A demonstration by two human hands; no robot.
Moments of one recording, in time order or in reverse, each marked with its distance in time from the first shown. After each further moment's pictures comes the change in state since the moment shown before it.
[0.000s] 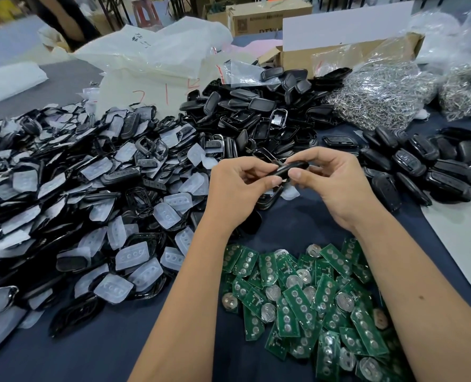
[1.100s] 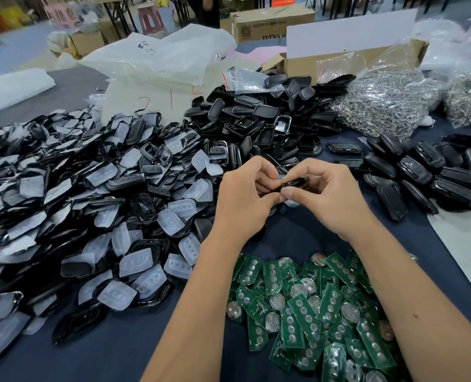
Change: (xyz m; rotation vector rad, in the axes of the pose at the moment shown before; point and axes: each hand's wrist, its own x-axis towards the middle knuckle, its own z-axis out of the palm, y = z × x) left_hand -0.001 -0.008 0.006 0.204 -0.006 0.135; right_hand -0.002 0.002 0.009 -0.250 -0.052 -0.095
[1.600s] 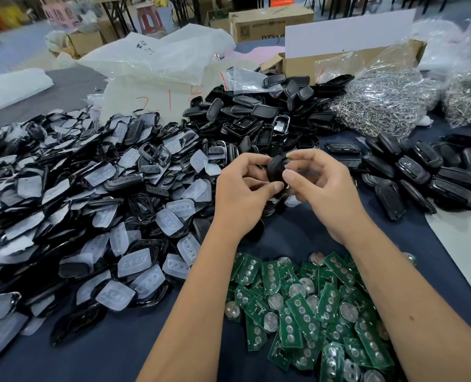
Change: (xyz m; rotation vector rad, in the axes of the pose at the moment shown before) left_hand 0.002 0.005 0.001 -0.226 0.080 -0.170; right_hand 0.002 0.007 0.008 0.136 0.140 0.094
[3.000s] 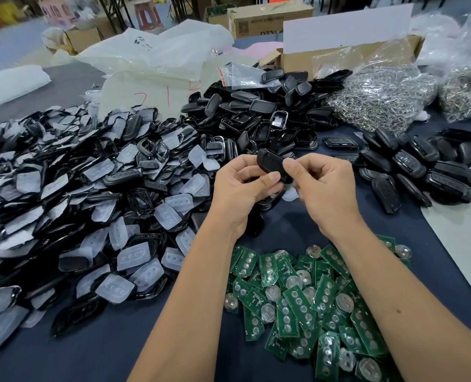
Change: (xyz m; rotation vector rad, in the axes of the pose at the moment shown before) left_hand -0.005 0.004 0.003 -0.605 -0.100 -0.233; right_hand -0.006 -0.006 0.013 -0.069 0.158 -0.068
